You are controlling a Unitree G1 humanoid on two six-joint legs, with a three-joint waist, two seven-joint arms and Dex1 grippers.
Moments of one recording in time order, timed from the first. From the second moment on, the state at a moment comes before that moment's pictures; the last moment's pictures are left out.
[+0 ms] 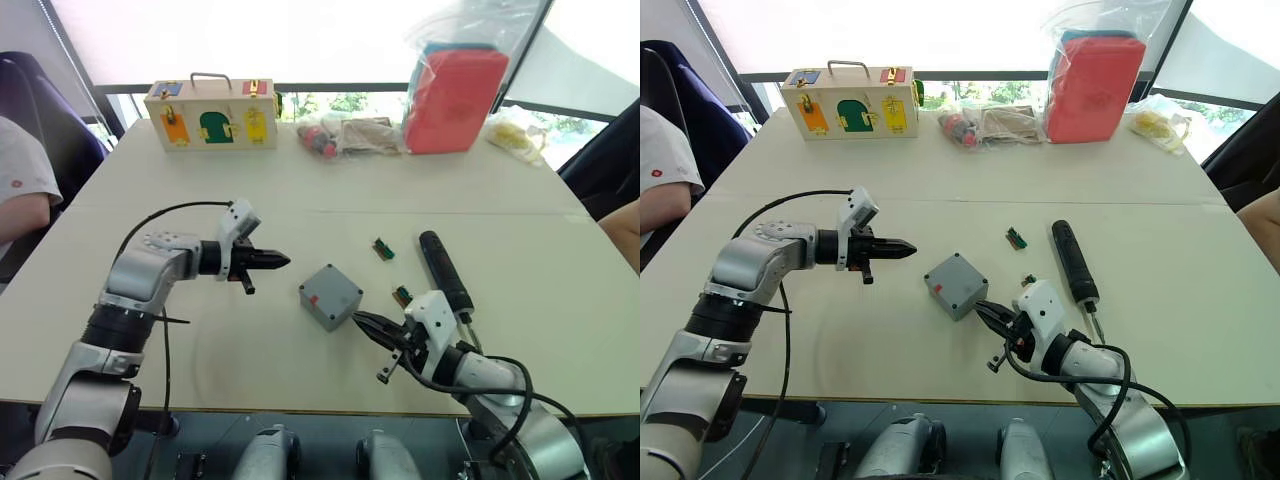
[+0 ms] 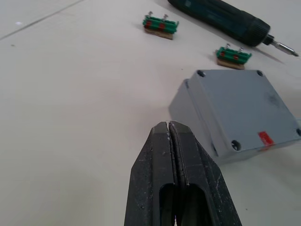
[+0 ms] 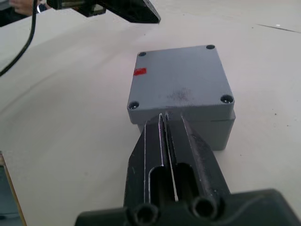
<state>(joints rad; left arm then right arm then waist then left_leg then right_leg) -0.67 0.61 -0.17 0.13 -0.39 0.75 -1.09 0.13 -0.41 0.13 -0.66 0.21 0.53 0.58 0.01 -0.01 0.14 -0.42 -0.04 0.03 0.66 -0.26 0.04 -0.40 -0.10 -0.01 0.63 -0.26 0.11</state>
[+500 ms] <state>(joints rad) -0.67 0.56 -0.21 0.14 -0.37 0.75 -1.10 0.08 -0.42 0.16 -0.62 0.22 0.55 0.56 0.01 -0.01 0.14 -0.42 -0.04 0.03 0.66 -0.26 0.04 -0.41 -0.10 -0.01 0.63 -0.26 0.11</state>
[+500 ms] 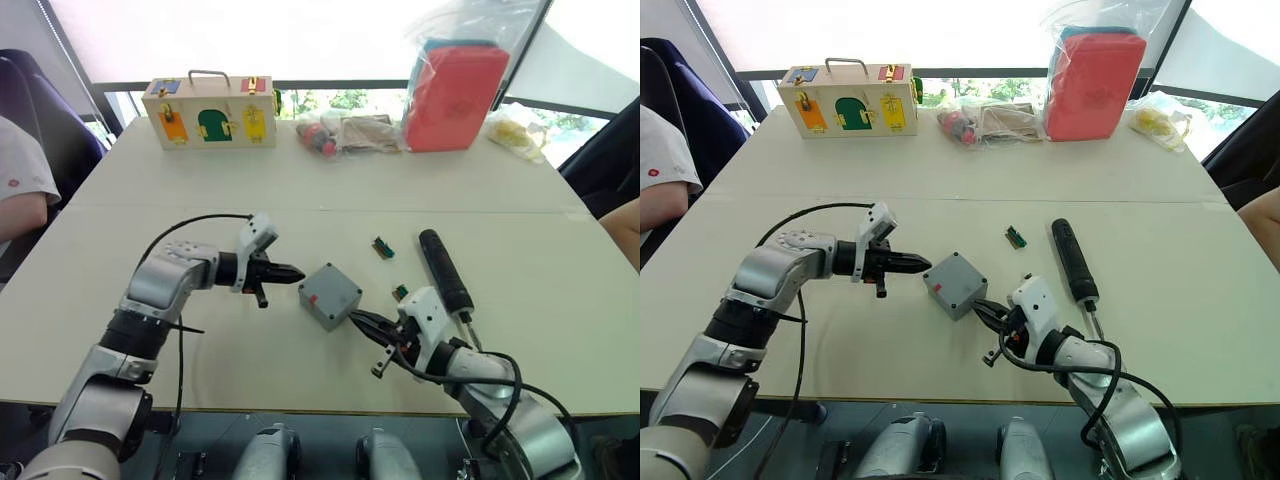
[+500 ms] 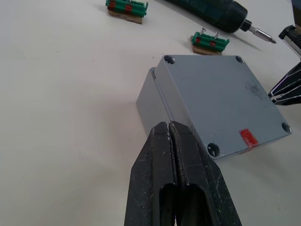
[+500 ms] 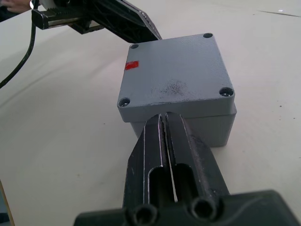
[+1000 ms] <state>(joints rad) -0.69 0.52 -0.22 0.16 -0.35 0.73 -1.09 0.04 -0.41 0.18 -0.58 0.22 0.55 0.53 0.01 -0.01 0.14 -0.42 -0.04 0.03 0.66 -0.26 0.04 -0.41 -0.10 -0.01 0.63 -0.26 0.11</state>
